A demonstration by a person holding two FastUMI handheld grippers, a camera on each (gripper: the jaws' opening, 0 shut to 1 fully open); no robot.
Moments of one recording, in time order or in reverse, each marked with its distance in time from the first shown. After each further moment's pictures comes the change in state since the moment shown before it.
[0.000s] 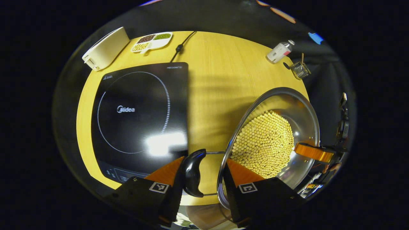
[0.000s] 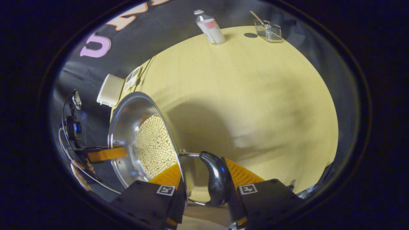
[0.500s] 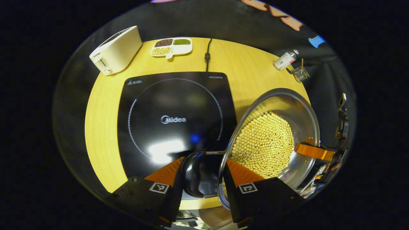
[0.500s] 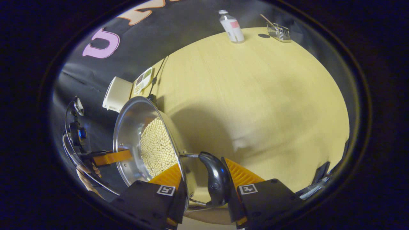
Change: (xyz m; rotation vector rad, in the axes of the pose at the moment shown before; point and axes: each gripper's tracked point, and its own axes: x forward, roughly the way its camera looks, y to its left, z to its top) left arm 0.005 0.003 0.013 0.045 -0.049 -0.023; right arm 0.025 0.114 -0.021 0.077 -0.066 0.022
